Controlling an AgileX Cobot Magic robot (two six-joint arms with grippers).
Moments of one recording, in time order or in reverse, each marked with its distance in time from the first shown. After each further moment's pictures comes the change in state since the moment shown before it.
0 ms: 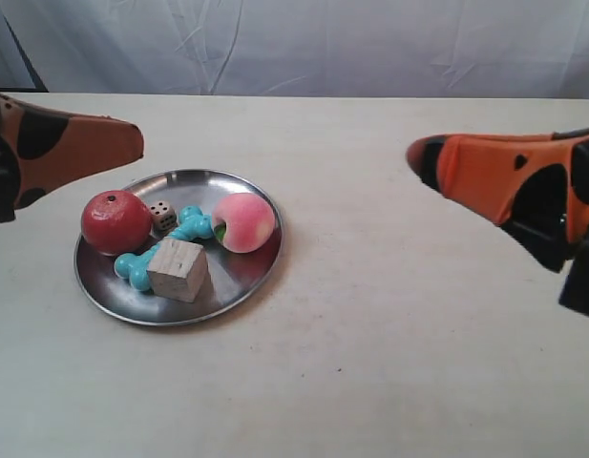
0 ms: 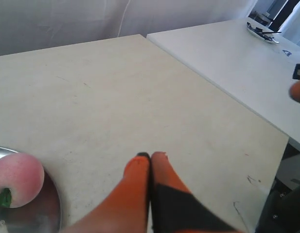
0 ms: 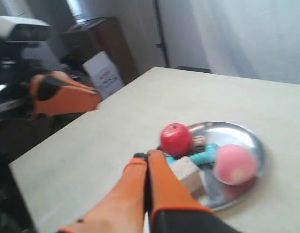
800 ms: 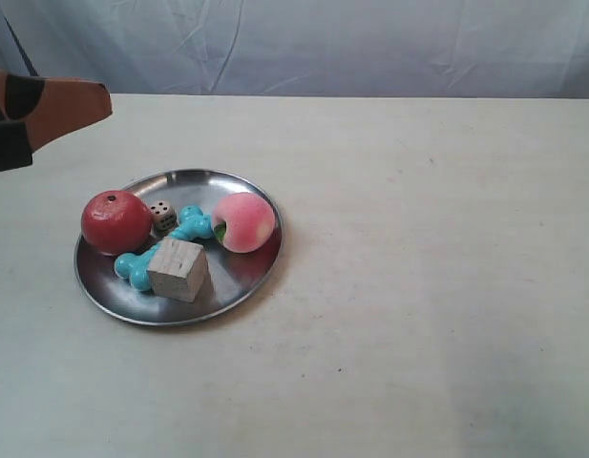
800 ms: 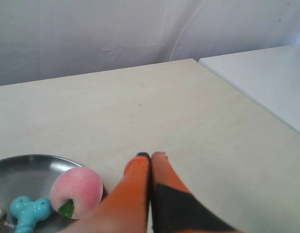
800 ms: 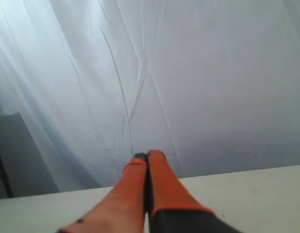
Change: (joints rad) left arm 0.000 -0.002 0.002 -0.002 -0.209 0.000; right arm -0.620 -0.529 0.265 -0.021 -0.077 0.000
